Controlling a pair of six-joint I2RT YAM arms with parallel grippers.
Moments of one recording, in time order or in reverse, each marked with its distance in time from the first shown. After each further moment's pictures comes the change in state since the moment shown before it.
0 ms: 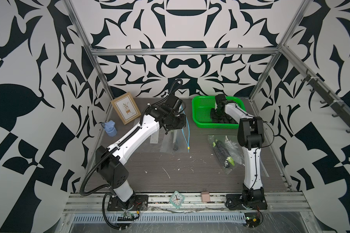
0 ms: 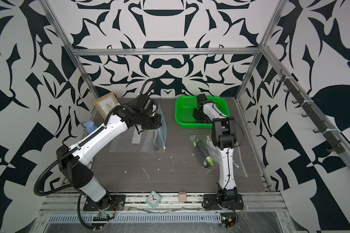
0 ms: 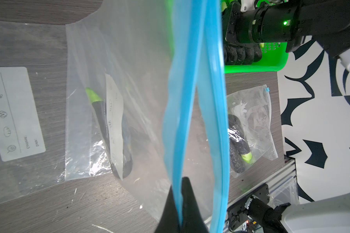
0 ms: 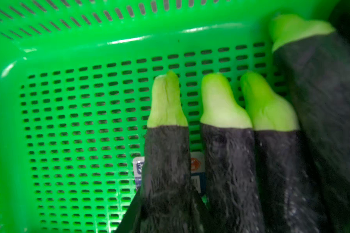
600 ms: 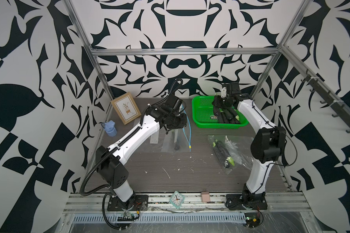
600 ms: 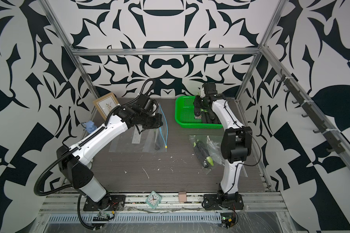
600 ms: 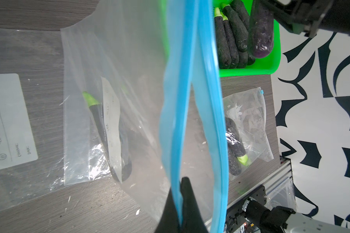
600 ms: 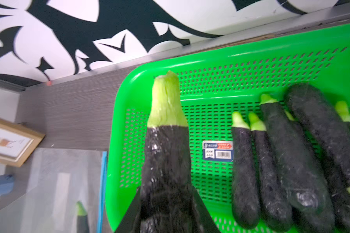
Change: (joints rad) left arm -0.002 0.000 -0.014 0.041 0.011 -0.001; right arm -0.003 -0.419 -0.155 0.056 -0.266 0.045
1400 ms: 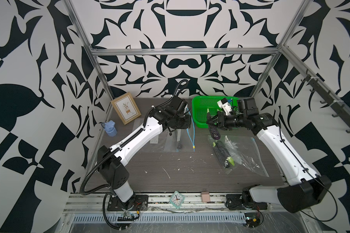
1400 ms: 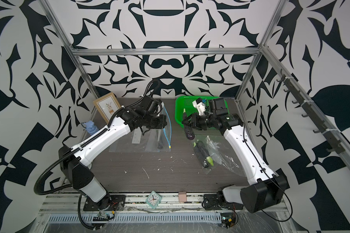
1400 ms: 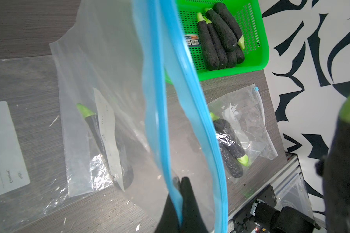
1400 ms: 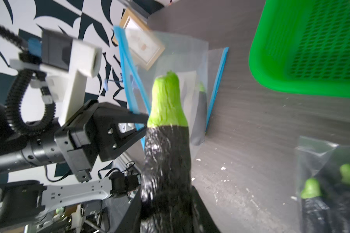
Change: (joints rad) left arm -0.065 0.008 -0.005 0.079 -0.047 0.066; right arm 0.149 -0.596 -0.398 -0.197 -0.477 0.127
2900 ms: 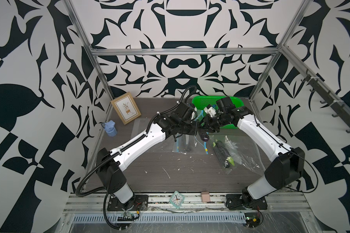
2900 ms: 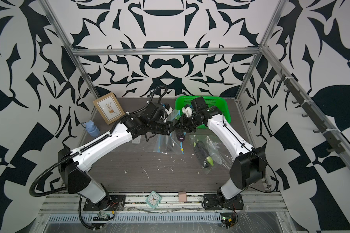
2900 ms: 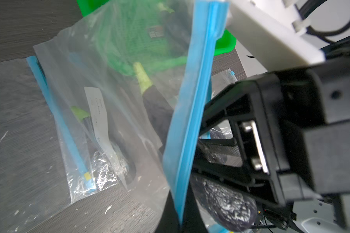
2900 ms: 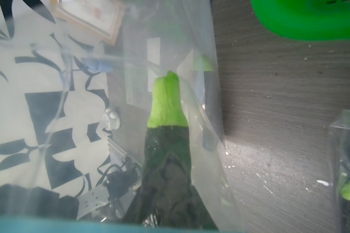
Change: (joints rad) left arm -0.106 -0.048 -0.084 0.110 0.028 0.020; right arm 0.091 0.266 0.097 -0.023 0.106 0.132
